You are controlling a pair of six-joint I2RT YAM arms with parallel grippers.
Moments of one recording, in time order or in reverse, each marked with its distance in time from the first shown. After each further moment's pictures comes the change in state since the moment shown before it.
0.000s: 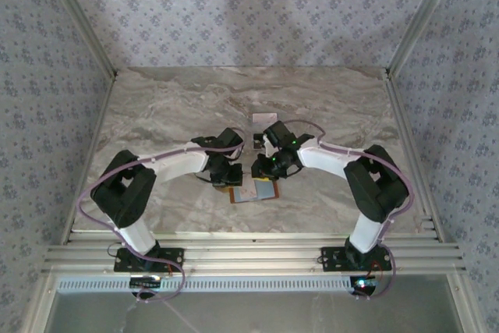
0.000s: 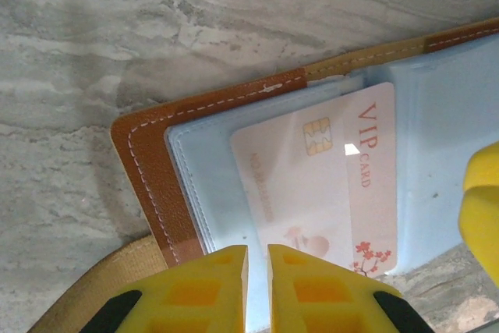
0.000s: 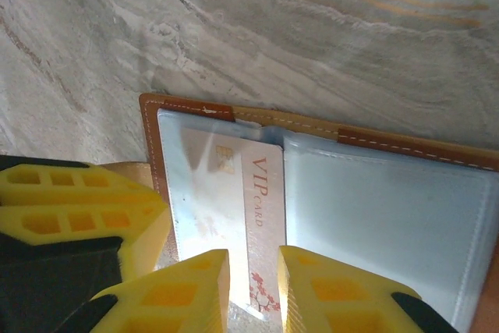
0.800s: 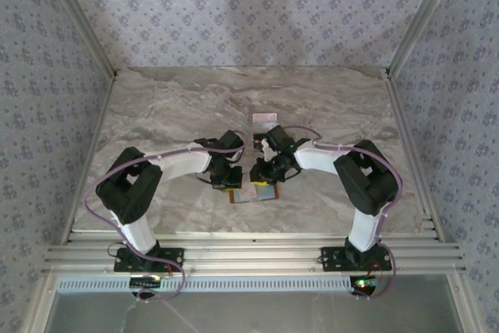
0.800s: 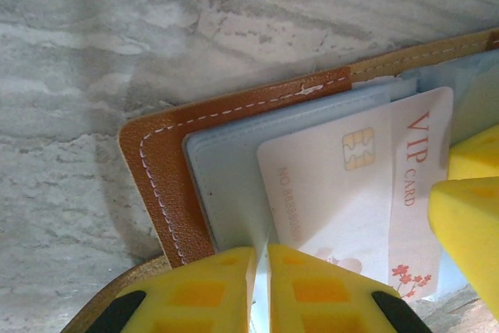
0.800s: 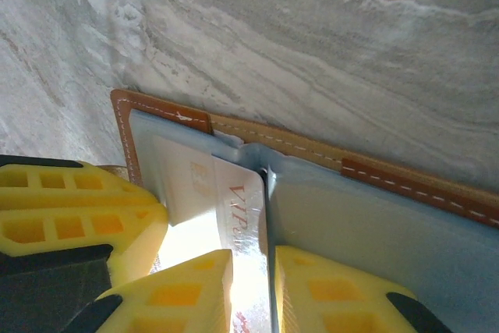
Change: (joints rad) left arm 0.000 0.038 -0.010 0.006 -0.008 0.011; right arm -0.008 0.076 -0.041 0.106 -0.082 -0.003
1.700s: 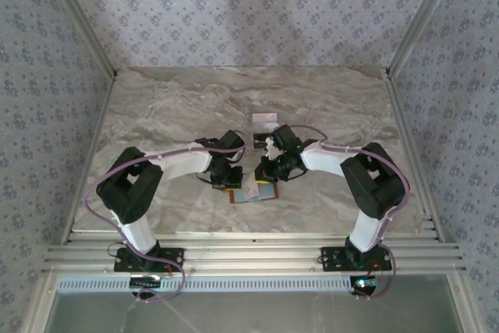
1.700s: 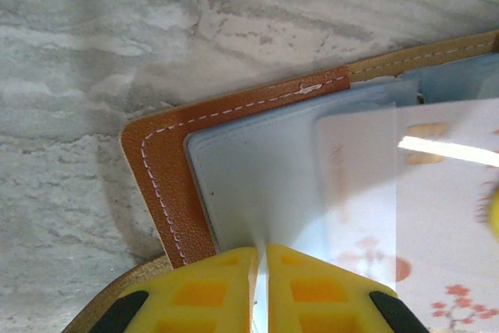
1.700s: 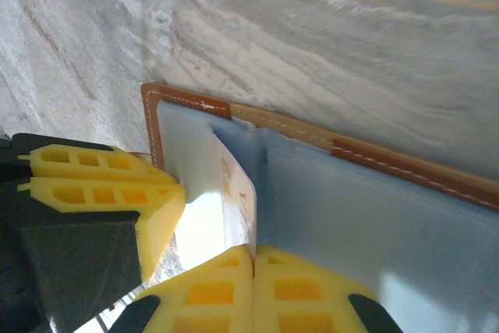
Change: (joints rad) left arm 0.000 0.003 0.007 -0.010 -0.011 0.003; right arm -0.048 -0.068 -0.049 0.017 -0.033 -0.024
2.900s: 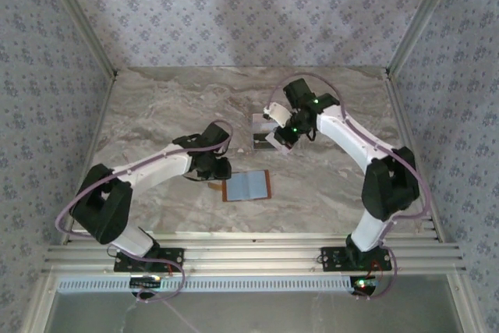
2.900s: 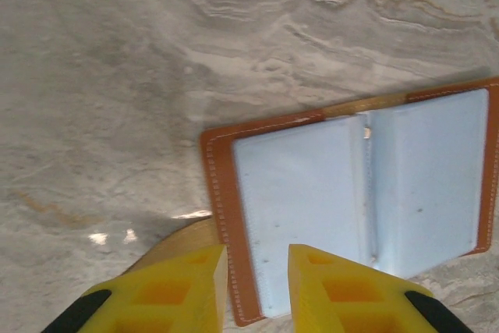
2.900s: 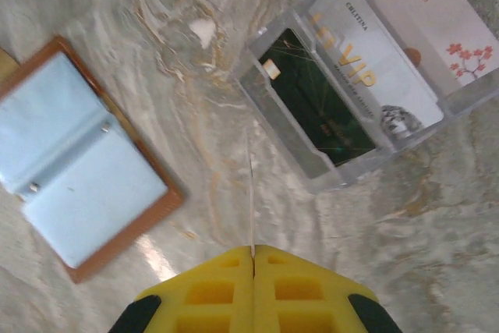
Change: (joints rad) left arm 0.080 -0.229 -0.069 -0.023 -0.121 0.048; right arm -0.138 -0.010 0.544 -0.608 0.356 -1.149
